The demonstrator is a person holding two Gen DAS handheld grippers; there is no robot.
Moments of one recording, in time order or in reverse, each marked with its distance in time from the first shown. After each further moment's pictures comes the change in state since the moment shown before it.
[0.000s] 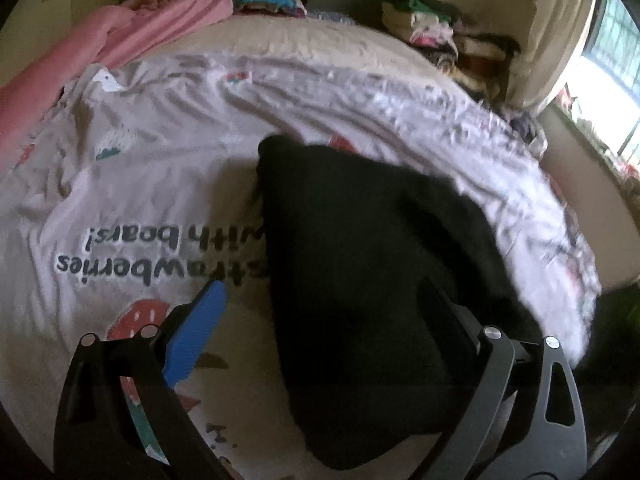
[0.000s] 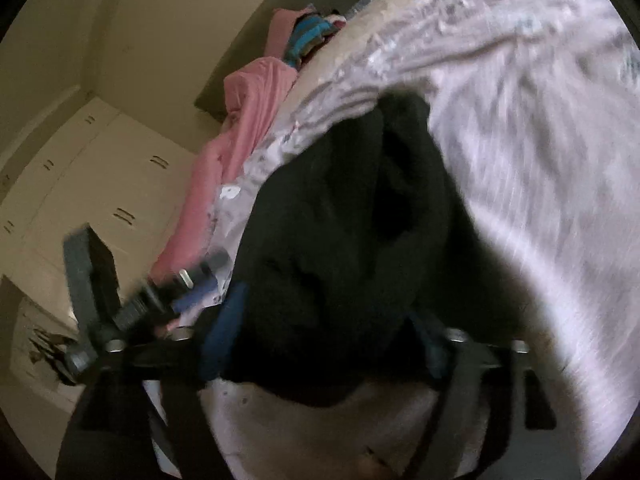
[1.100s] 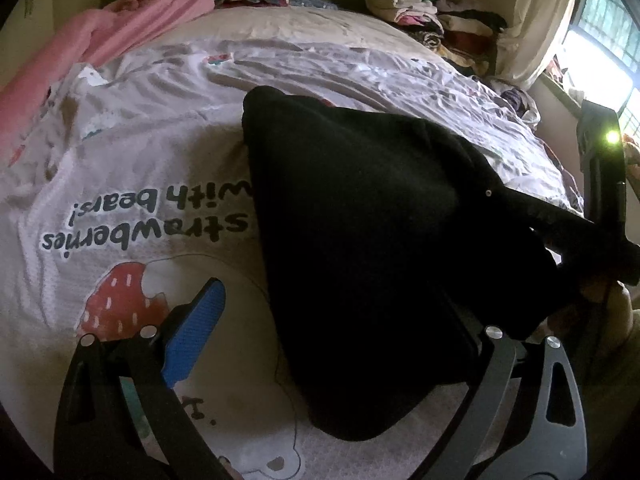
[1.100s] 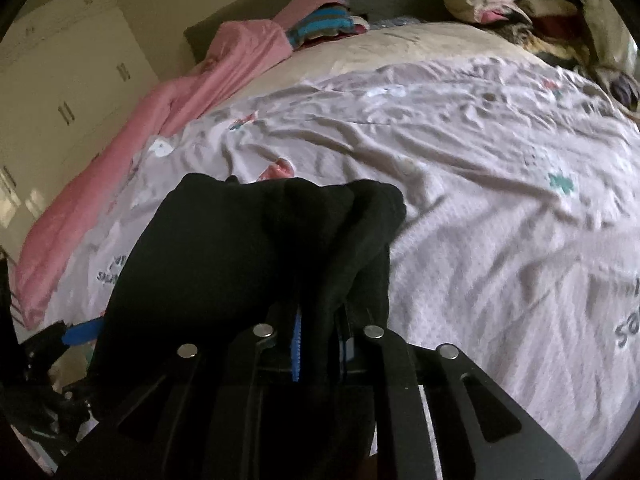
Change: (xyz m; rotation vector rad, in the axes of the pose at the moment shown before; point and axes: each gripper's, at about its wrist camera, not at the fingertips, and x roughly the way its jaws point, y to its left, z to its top) left arm 0.004 -0.015 -0.029 0.061 0.025 -0.009; right arm 0.047 0.003 0.059 -0.385 0.060 -0.318
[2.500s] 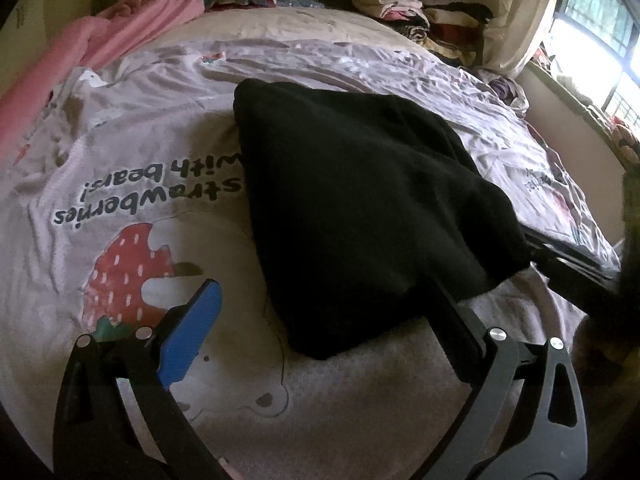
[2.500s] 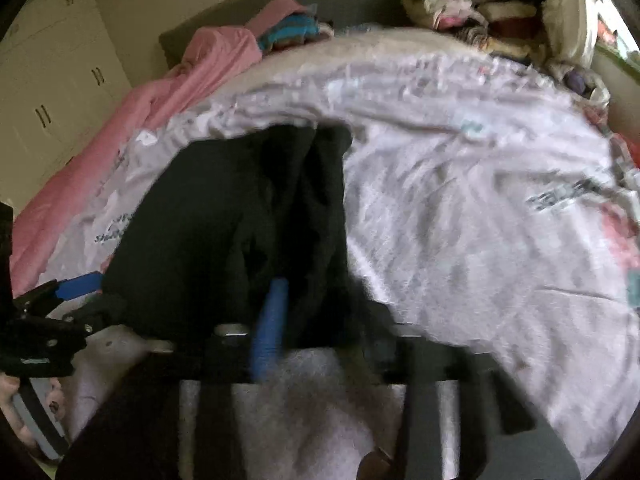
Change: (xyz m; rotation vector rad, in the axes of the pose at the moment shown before) left arm -0.027 -0.011 -0.031 0.041 -0.001 -0.013; right arm -0.074 0.027 -0.079 0.010 -0.056 -0.156
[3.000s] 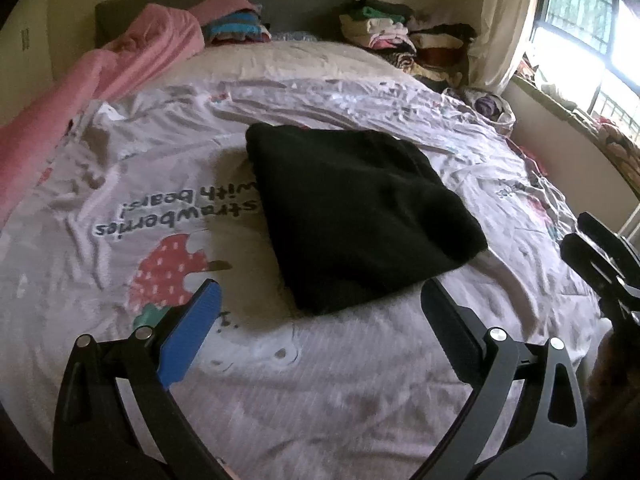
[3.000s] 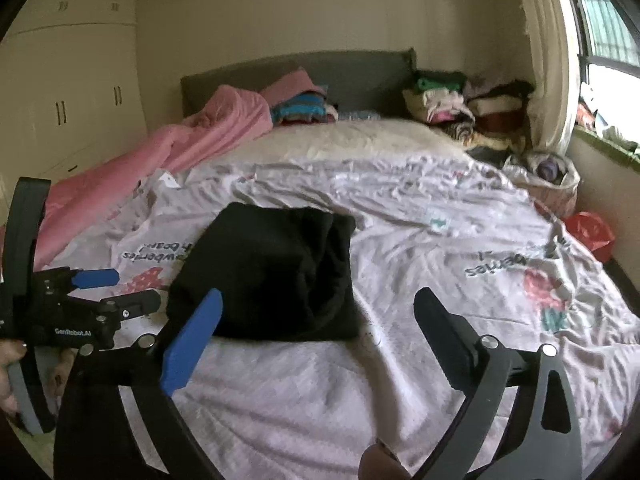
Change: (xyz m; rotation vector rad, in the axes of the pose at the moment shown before) left arm -0.065 -0.005 -0.020 0.043 -0.121 0.008; right arm -0.119 0.042 -0.035 -0.144 -0.286 -0.079
